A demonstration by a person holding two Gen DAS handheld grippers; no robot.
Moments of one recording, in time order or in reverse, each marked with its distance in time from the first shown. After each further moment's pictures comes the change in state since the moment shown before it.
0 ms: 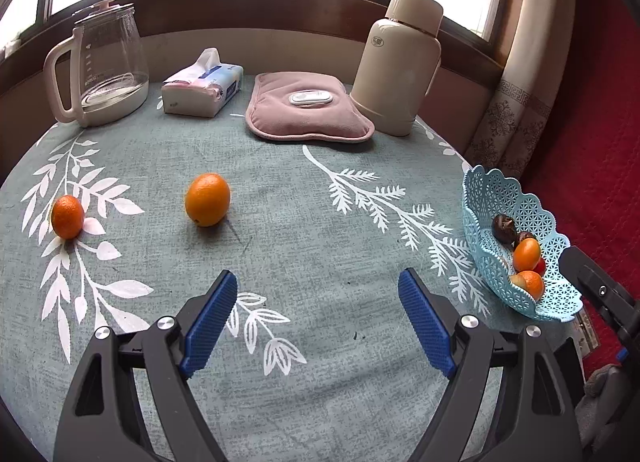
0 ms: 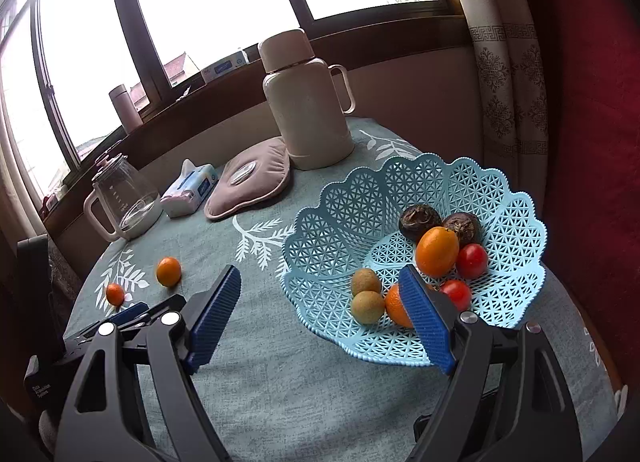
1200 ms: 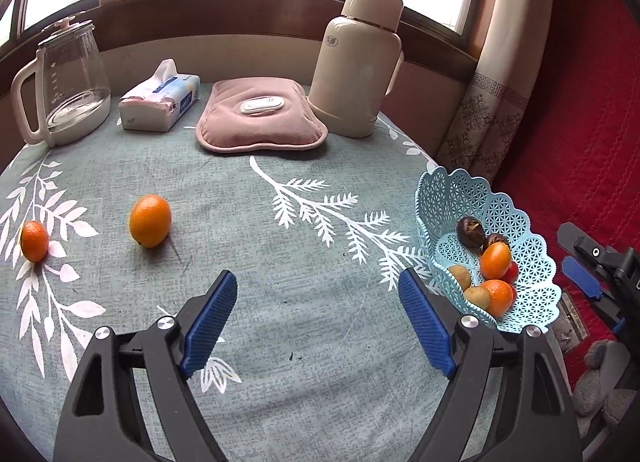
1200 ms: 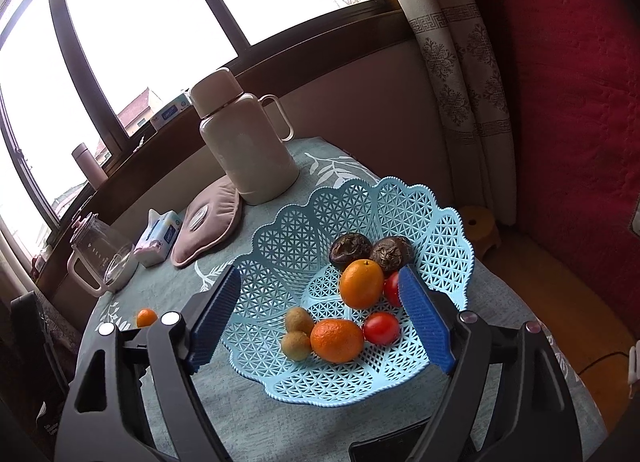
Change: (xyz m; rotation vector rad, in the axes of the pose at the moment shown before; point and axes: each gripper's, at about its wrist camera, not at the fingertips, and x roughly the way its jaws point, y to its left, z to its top) left arm 0.008 -0.039 0.014 0.051 0.002 -0.069; right arm -0.012 -0.069 0.026 0.196 -0.050 -0.062
